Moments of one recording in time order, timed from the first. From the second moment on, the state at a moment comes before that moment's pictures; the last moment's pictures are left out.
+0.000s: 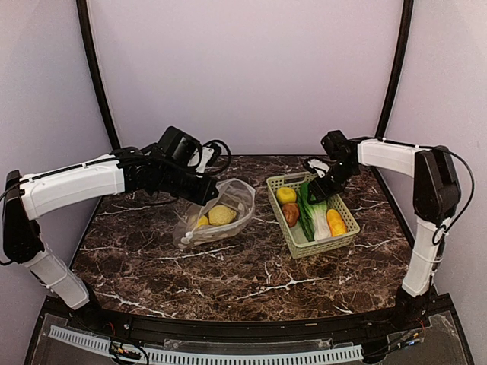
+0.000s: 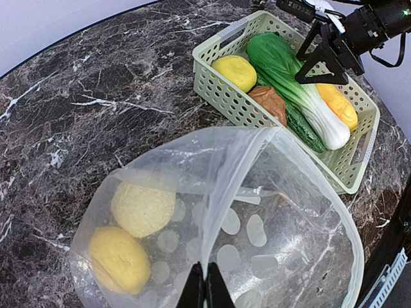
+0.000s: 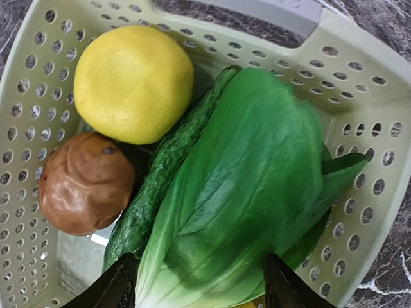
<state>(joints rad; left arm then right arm) -0.80 1.54 1.33 -0.57 -0.01 -0.26 0.36 1.91 1.50 -0.81 -0.19 -0.20</state>
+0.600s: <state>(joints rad) -0.80 1.53 1.29 -0.54 0.04 -0.30 0.36 2.11 1.69 -0.85 -0.12 -0.05</state>
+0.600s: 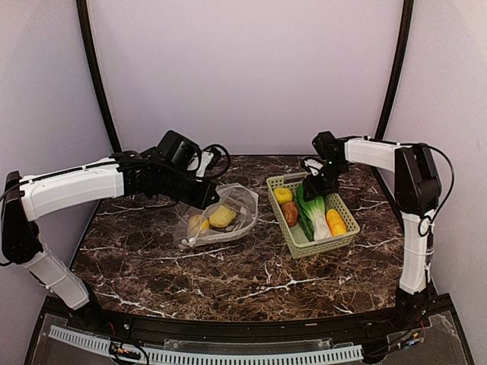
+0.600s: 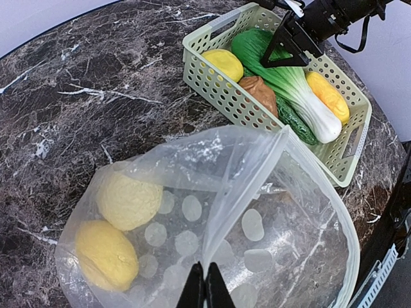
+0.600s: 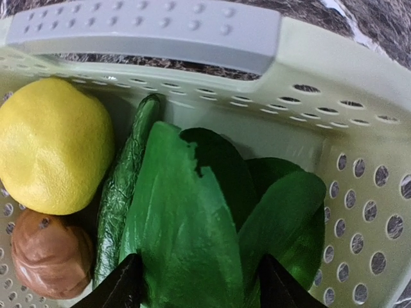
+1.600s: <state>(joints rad) -0.80 1.53 1.28 -0.48 0.07 -0.37 0.35 1.73 1.67 -0.84 -0.34 -0.10</state>
